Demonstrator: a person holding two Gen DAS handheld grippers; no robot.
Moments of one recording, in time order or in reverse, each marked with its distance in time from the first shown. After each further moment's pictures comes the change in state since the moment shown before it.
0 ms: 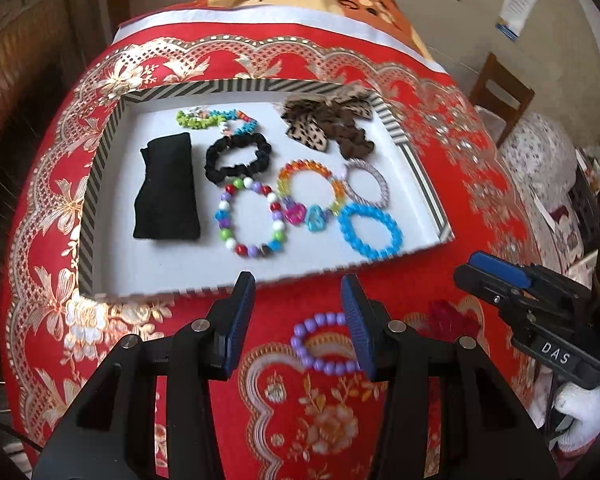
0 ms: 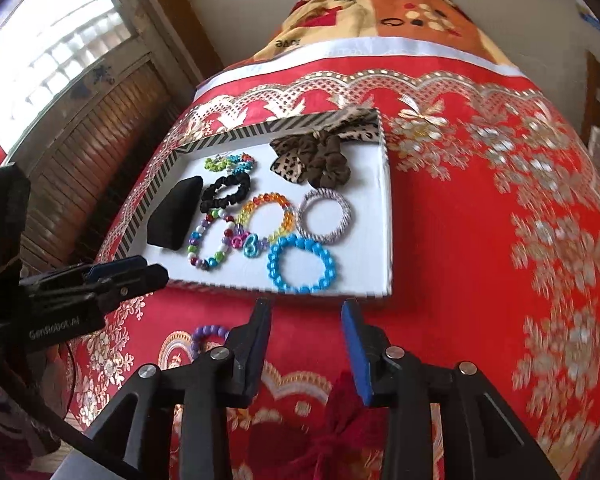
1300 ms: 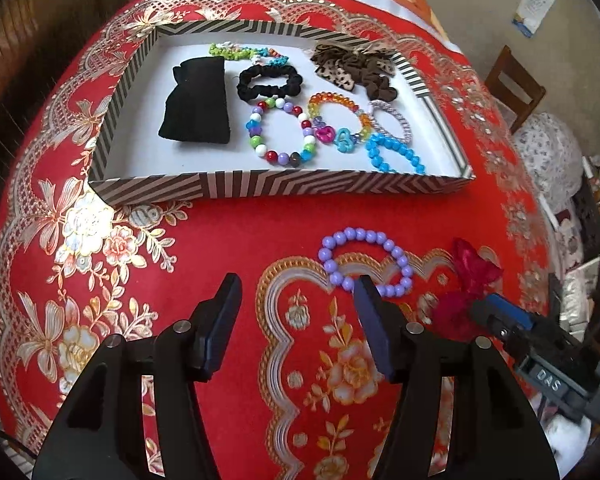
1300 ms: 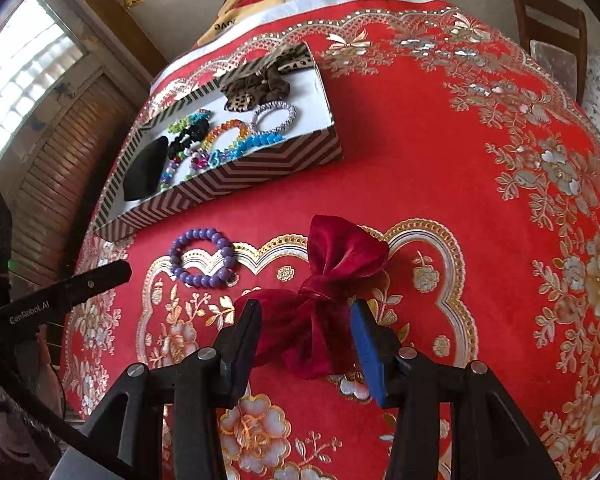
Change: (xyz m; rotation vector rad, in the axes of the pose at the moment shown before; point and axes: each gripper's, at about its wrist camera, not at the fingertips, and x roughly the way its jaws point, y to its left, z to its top) left arm 0.011 0.022 -0.054 -0.085 0.069 0.012; right arm -0.007 -0.006 -0.097 0.215 0.035 -0.067
